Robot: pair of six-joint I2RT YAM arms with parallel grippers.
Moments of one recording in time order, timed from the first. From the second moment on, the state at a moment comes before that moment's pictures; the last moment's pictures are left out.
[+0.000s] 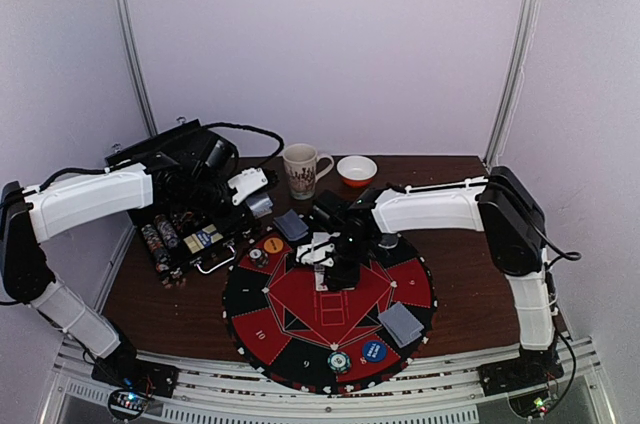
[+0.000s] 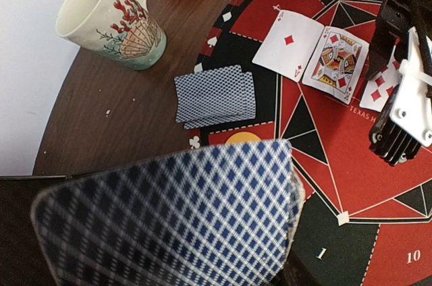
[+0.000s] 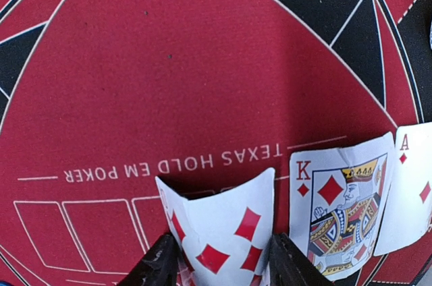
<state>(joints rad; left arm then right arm) -0.65 1.49 1.20 -0.60 -0.02 0.47 0.94 2.15 1.61 -0.76 -0.06 -0.55</state>
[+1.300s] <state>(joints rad) -0.66 1.49 1.21 -0.61 0.06 0.47 0.68 1.56 1.27 -0.06 -0.33 0.14</state>
